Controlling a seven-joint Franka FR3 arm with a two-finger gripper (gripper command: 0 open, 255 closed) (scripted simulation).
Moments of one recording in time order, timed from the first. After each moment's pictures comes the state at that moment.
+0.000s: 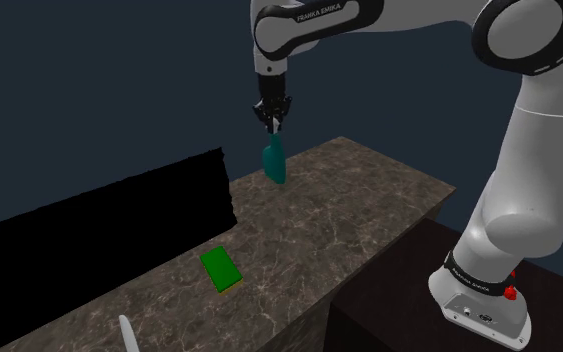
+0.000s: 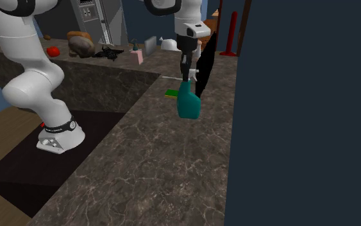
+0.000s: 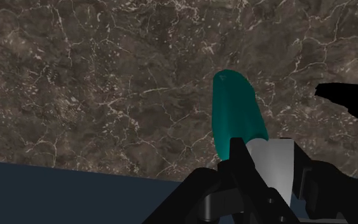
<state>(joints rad) 0.08 0.15 0.05 -1.67 -0.01 1.82 0.23</state>
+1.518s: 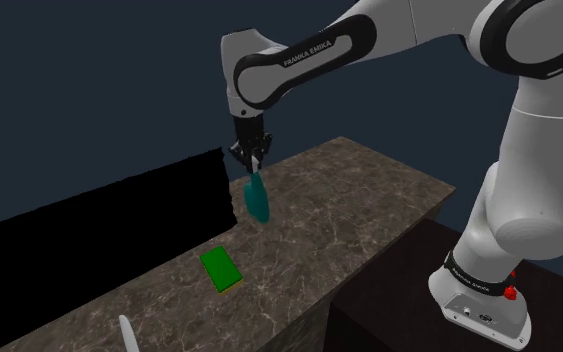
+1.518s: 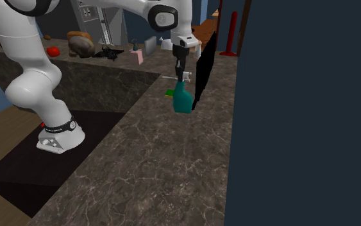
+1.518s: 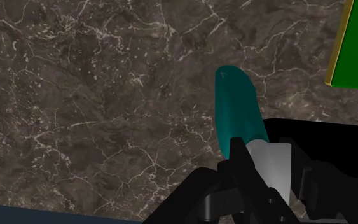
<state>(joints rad) 0.20 0.16 0.14 -1.82 -0.02 1.98 0.46</state>
